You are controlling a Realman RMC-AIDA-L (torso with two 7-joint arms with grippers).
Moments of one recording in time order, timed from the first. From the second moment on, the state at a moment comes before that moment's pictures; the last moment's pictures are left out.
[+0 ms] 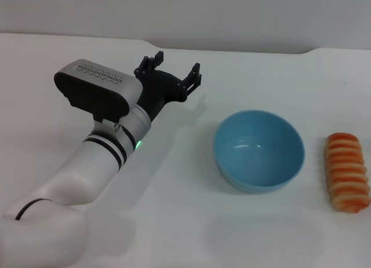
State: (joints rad) left arm -0.50 -2.08 2.58 0.62 1.93 -0.73 -2.88; right arm 0.38 2.08 -0.34 0.02 -0.91 -1.19 0.41
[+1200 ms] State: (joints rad) left arm -0.56 -2.05 1.62 1.06 2.20 0.65 -2.59; right arm 0.39 2.08 -0.34 0.02 -0.91 -1.17 0.42
